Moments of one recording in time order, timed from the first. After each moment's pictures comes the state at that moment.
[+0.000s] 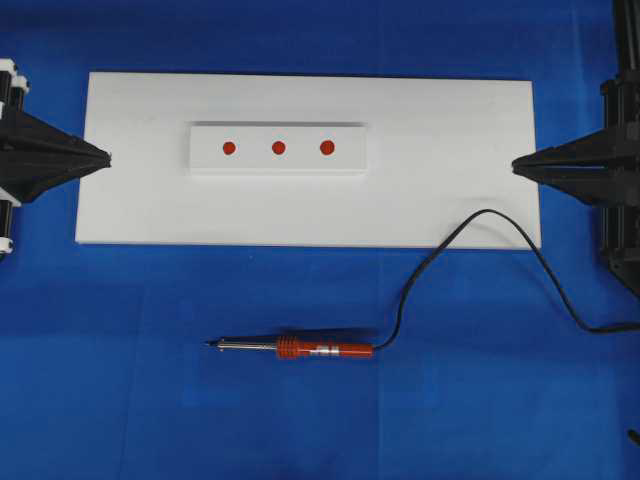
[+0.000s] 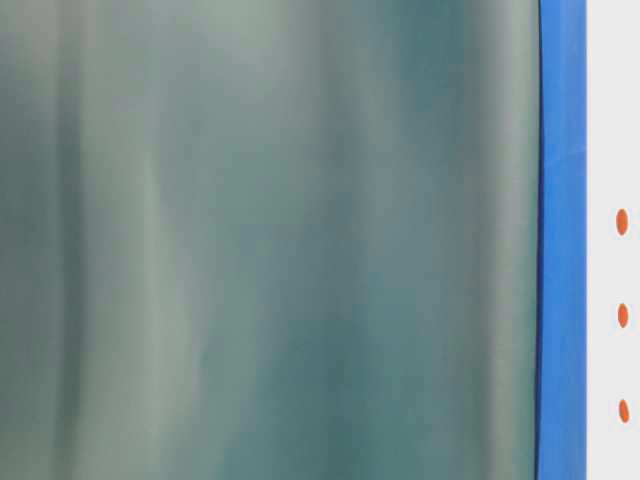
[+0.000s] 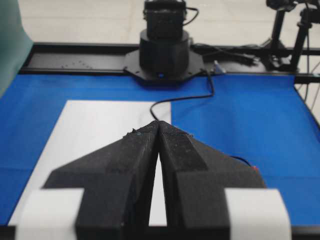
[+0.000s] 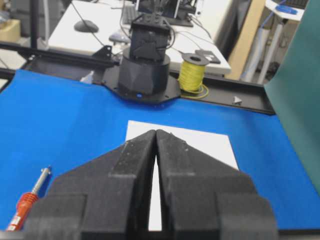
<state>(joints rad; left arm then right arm) 0.00 -0.97 1.18 0.00 -0.29 0.00 0.00 -0.97 1.17 0.00 -0.29 0.00</state>
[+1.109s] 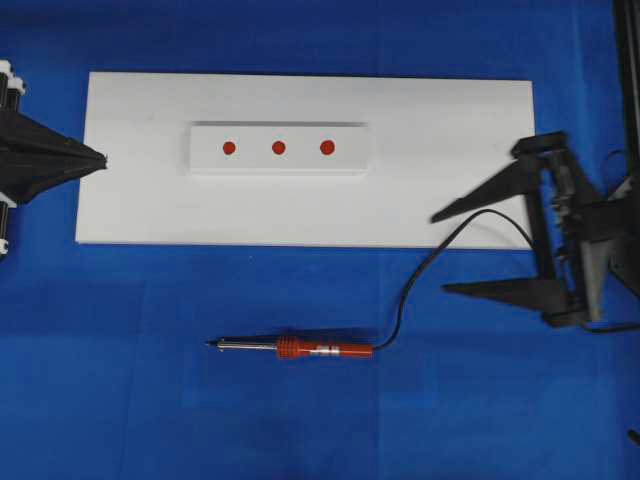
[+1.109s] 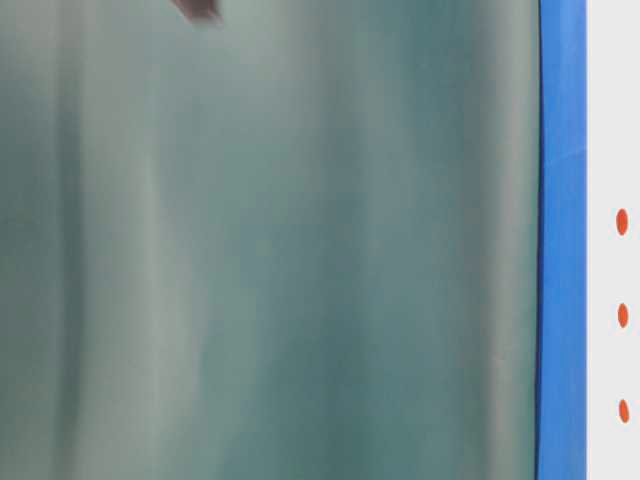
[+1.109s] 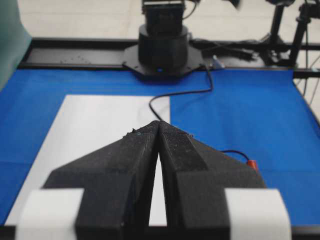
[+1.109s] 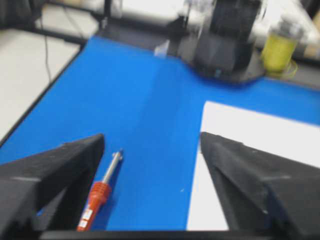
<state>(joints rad) 0.00 -0.99 1.19 0.00 -0.26 0.00 0.18 -0.58 0.95 0.03 -0.26 0.03</state>
